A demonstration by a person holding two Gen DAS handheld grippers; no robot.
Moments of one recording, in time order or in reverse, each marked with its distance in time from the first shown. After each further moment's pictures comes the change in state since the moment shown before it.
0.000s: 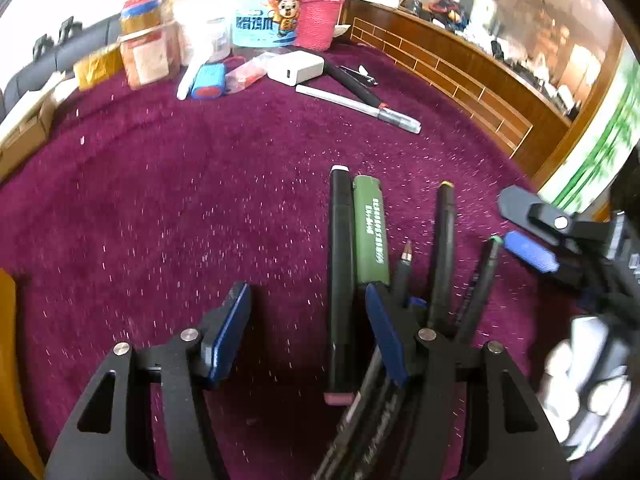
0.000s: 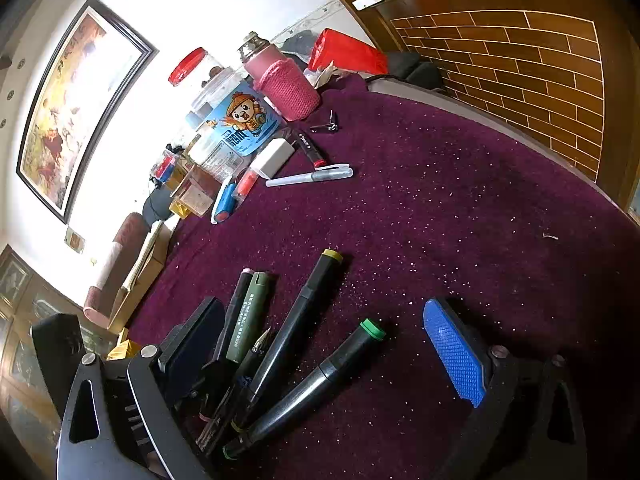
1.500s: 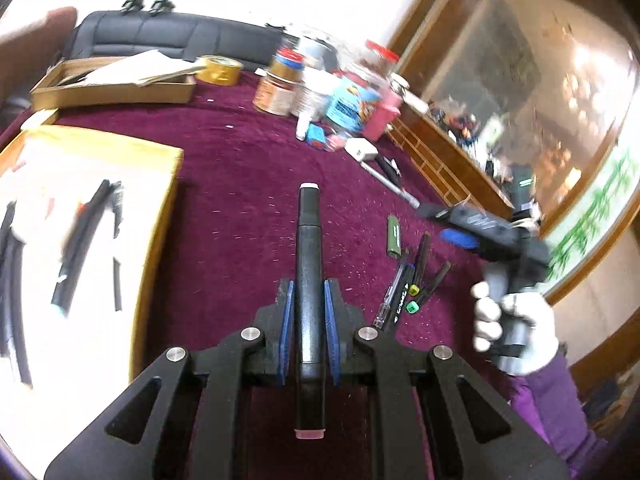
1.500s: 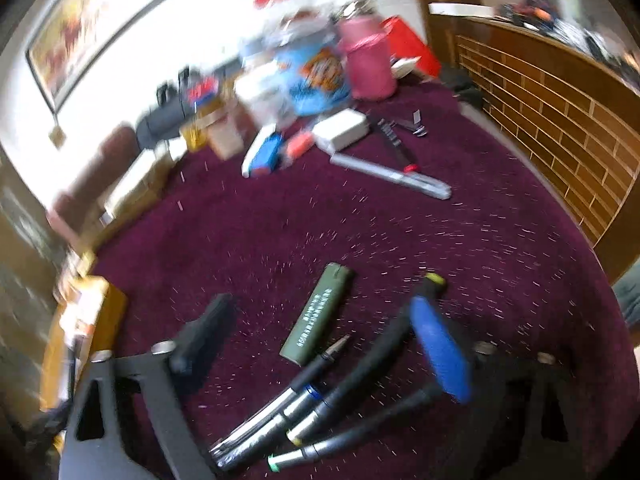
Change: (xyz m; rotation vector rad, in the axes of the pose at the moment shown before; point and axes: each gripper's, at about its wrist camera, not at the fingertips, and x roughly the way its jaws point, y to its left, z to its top) left arm -0.156 0.123 -0.111 -0.368 -0.258 -0.146; right arm 0.038 0.111 0.004 -0.350 0.160 -0.163
